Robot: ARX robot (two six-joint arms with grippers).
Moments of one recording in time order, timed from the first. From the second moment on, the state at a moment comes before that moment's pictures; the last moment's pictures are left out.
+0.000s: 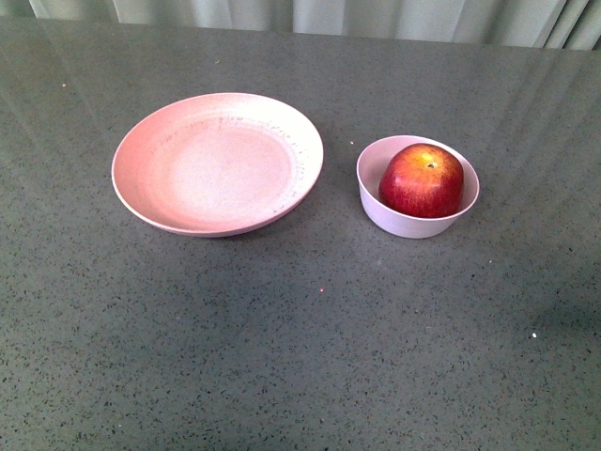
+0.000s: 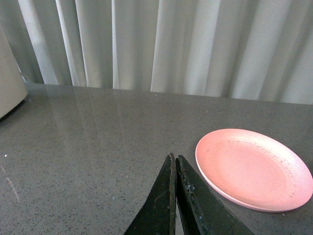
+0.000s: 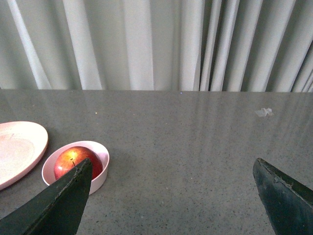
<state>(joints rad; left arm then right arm) 0.00 0.02 0.02 0.00 0.00 -0.01 0.00 0.01 0.02 0.00 0.00 0.00</state>
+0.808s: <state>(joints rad) 0.00 0.02 0.02 0.00 0.00 -0.01 0.00 0.01 0.02 0.00 0.00 0.00</state>
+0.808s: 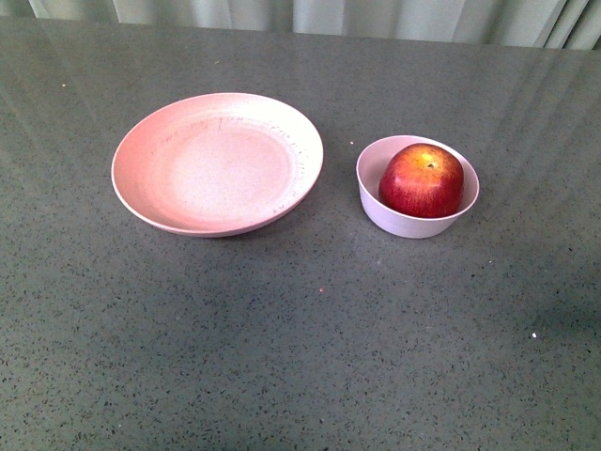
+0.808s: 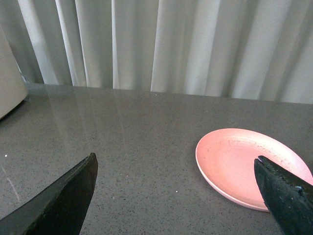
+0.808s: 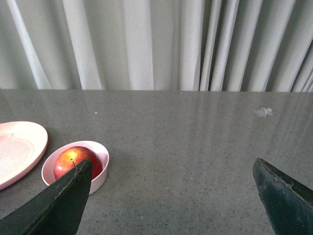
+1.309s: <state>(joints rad) 0.00 0.02 0.02 0.00 0.00 -0.01 0.00 0.01 0.02 0.00 0.00 0.00</state>
